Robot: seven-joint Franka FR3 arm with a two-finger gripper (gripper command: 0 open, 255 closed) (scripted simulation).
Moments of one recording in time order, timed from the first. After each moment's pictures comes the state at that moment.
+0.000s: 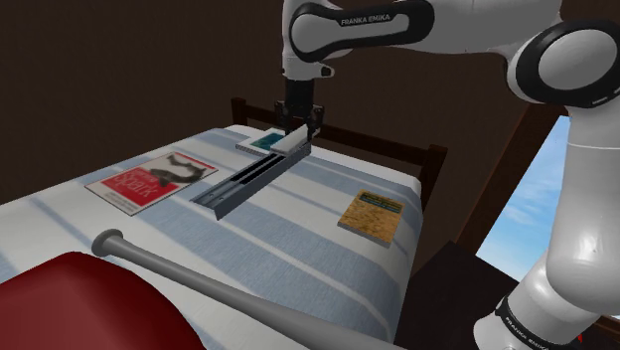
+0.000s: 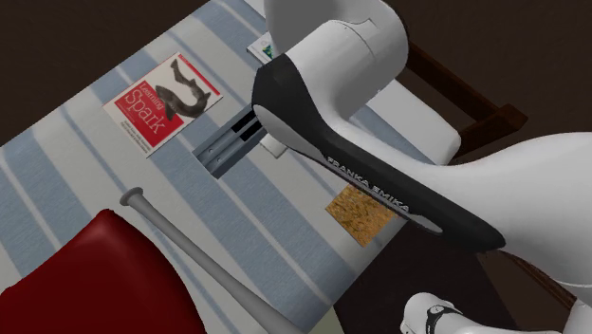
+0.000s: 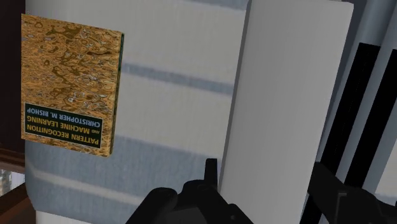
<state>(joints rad) -0.05 0.36 0.39 -1.40 -0.15 1.72 1.36</state>
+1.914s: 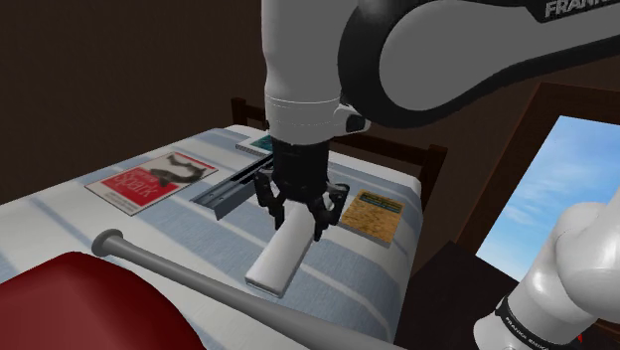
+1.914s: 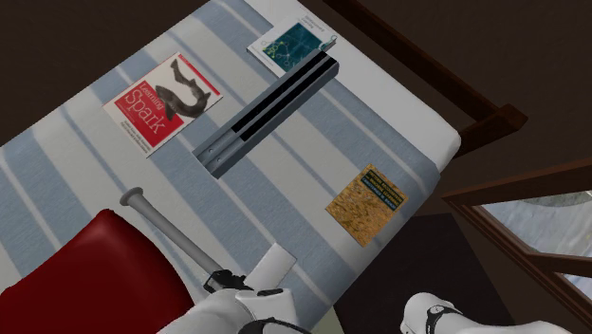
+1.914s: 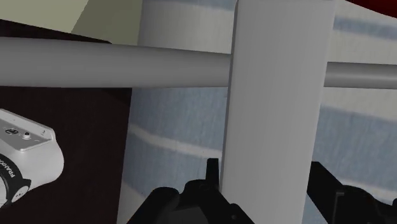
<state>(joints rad) 0.18 -0.15 0.65 -2.00 0.09 1.86 1.81</state>
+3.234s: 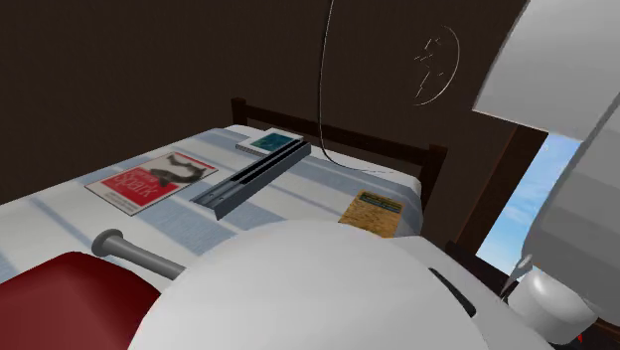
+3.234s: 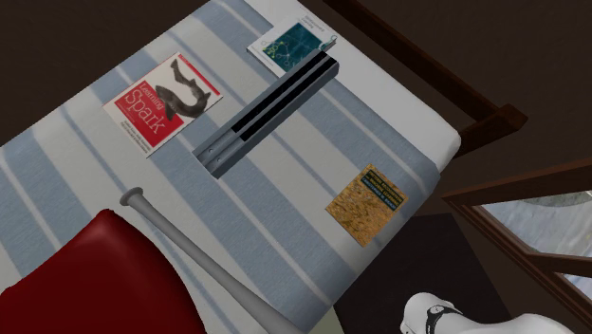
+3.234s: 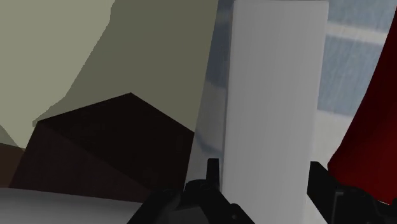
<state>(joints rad) 0.40 0.08 0.98 -1.80 -0.06 1.83 2.41</state>
